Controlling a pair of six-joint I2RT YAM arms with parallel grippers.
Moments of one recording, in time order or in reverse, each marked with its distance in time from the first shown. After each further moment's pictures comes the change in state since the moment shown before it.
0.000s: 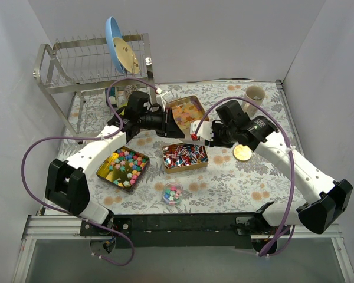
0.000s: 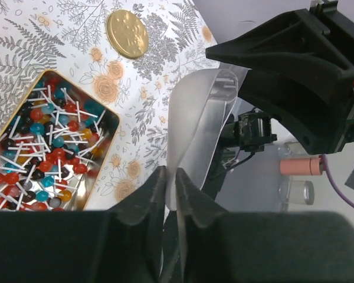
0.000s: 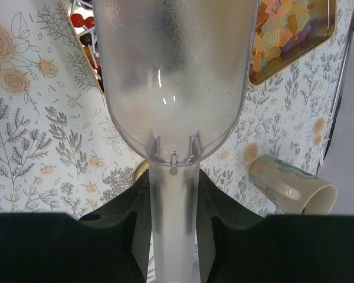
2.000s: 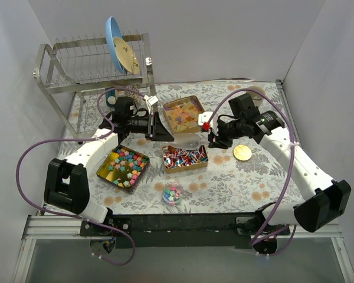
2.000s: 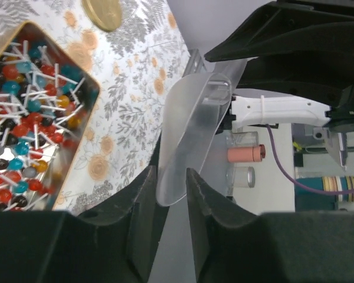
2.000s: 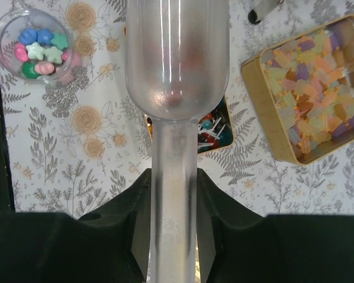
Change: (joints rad) left arm 0.171 -0.003 -0.153 0.120 0.297 -0.125; right arm -0.175 -0.001 -0.021 0.047 -0.537 0.017
